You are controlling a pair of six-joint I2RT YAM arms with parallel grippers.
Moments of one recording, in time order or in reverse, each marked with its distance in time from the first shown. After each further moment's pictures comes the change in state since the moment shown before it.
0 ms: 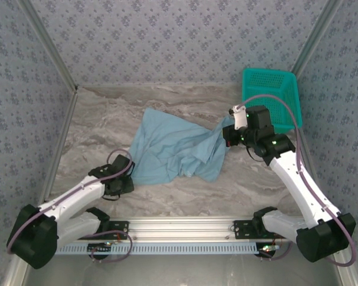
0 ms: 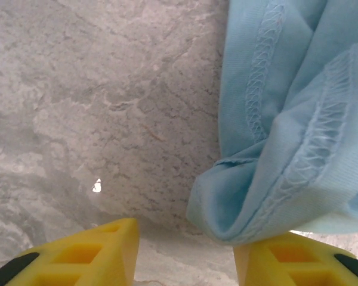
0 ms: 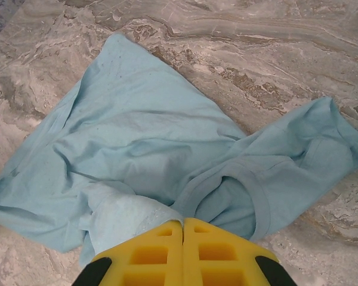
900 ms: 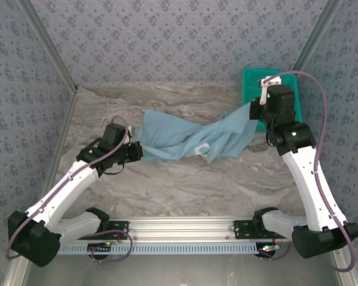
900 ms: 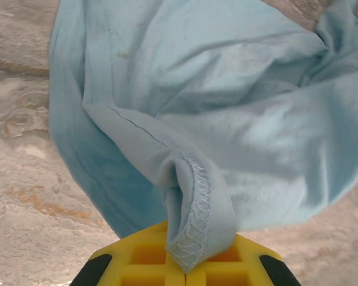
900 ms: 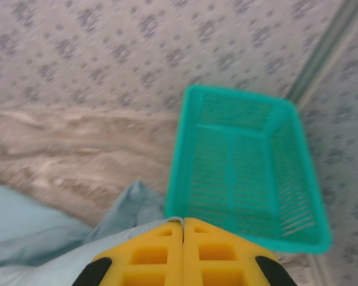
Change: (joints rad) left arm 0.065 0.032 0.436 0.038 0.297 0.189; right arm -0.106 0.034 0.336 -0.051 0.523 -0.115
